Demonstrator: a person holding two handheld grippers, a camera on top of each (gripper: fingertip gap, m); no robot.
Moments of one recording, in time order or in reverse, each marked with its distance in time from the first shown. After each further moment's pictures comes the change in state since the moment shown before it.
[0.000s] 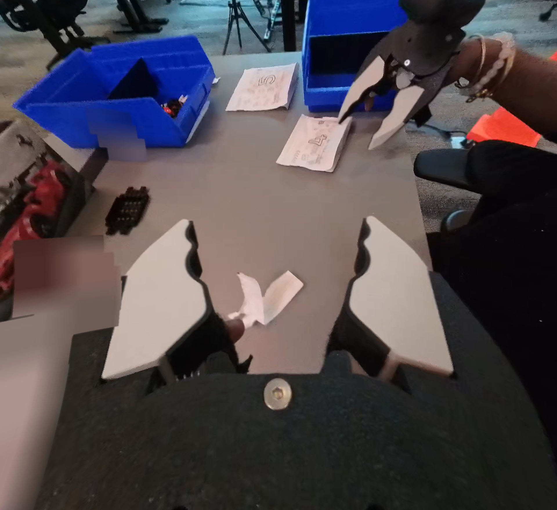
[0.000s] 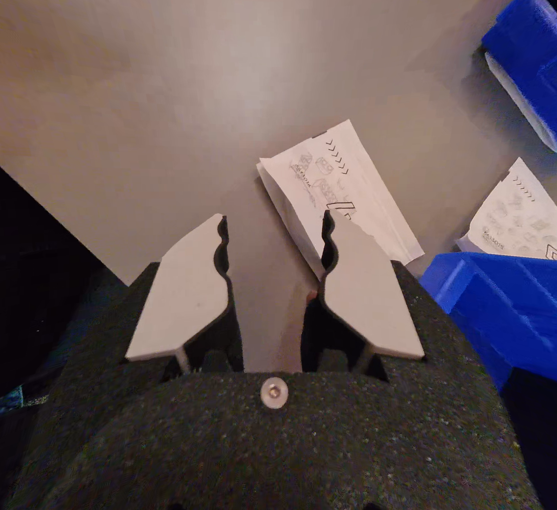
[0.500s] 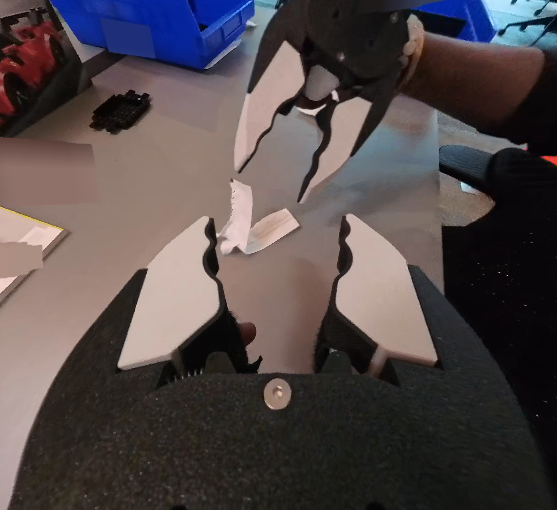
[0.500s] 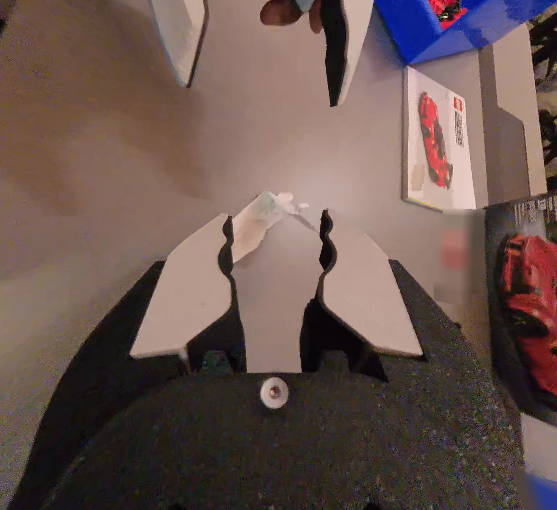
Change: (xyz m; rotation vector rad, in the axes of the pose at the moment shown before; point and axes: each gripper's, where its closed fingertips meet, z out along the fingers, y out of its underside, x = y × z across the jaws) left arm 0.004 0.088 -0.014 0.013 -0.107 -0.235; right arm -0.110 -0.208 0.114 0.328 -0.442 -0.766
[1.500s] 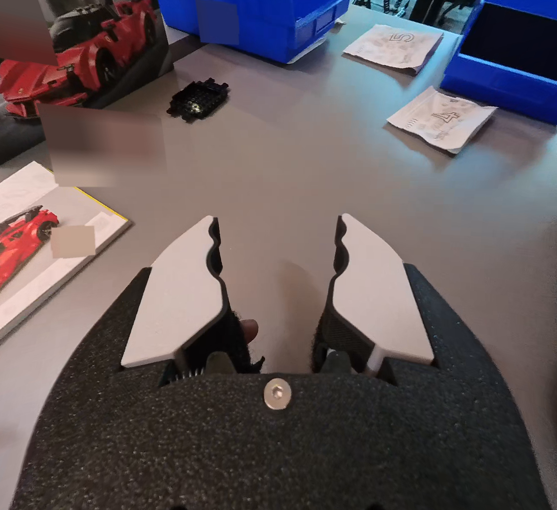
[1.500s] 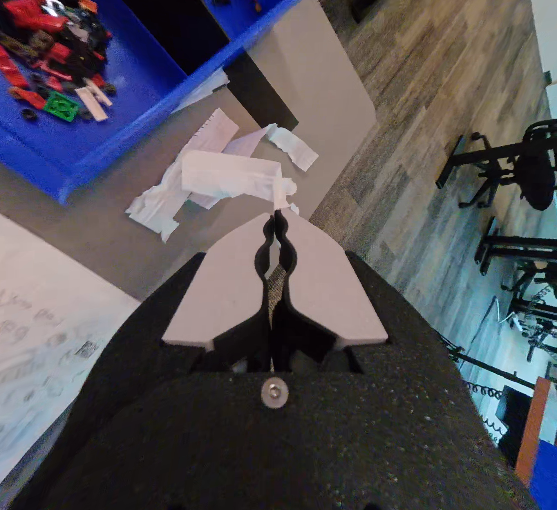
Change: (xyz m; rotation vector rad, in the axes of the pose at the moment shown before) left arm -0.072 0.004 0.037 0.001 -0.192 -0.088; right arm 0.200 0.431 -0.366 -0.647 0.639 0.609
